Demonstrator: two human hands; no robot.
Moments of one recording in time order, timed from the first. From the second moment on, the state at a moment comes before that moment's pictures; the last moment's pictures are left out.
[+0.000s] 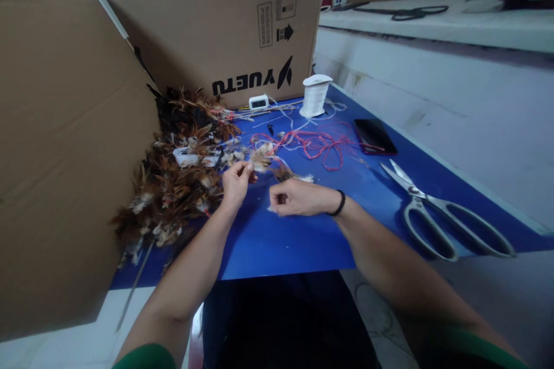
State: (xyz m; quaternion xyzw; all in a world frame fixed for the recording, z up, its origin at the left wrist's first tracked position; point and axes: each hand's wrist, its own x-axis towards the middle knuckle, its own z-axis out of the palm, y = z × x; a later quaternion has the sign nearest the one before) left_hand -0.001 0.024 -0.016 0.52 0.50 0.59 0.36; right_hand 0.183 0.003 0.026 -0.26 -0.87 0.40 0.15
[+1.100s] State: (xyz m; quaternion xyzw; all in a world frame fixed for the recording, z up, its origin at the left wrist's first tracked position) left_hand 0.003 0.003 -0.005 0.83 0.44 0.35 -0.03; right_hand 0.184 0.021 0.019 -0.39 -0.80 0.24 0.39
